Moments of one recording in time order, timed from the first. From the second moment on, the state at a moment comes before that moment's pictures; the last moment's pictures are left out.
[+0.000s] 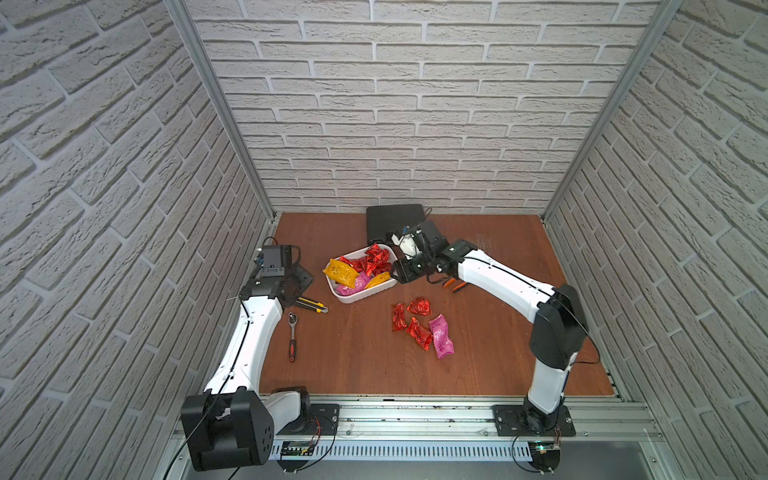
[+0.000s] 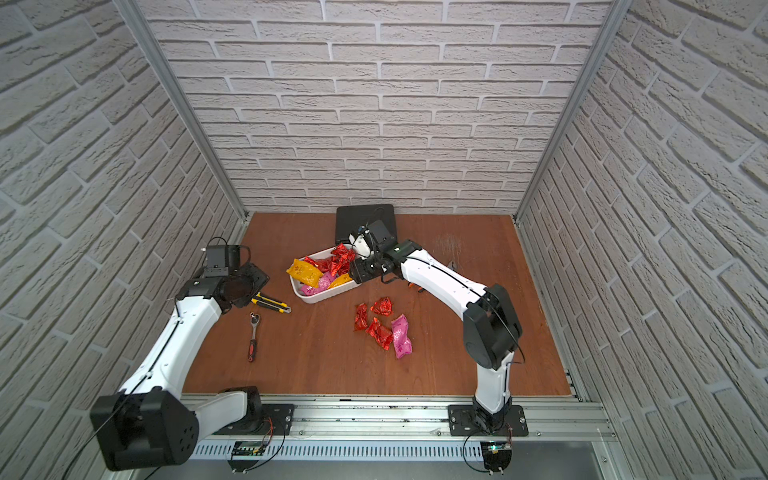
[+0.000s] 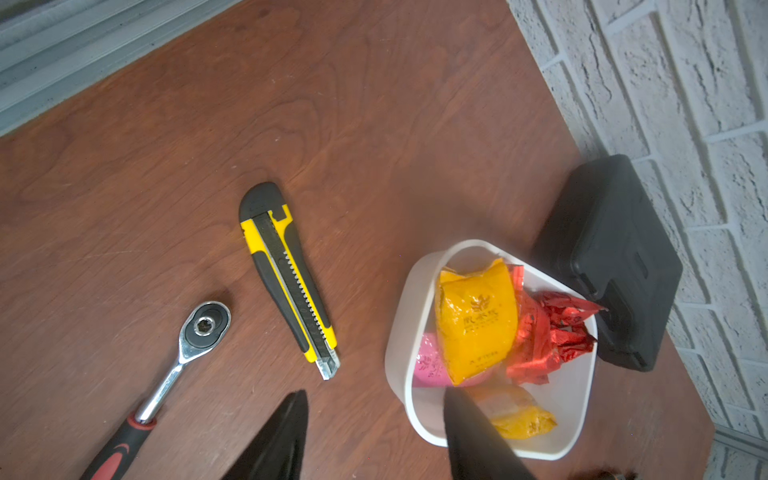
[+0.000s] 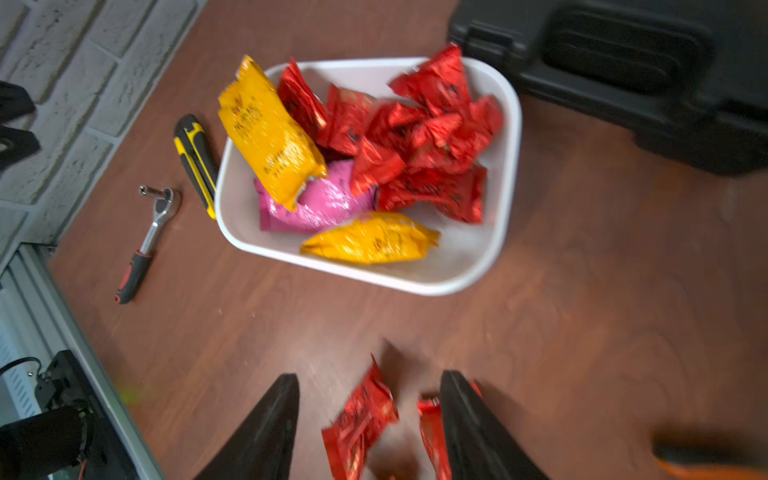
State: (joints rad) left arm 0.06 1.17 0.96 -0.71 0.02 -0.80; right arm 0.64 1.95 1.72 -0.68 -0.22 0.20
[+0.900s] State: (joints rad) left arm 0.07 1.20 0.86 -0.64 0.11 -0.72; right arm 0.69 2.59 2.31 -0.51 -0.45 0.38
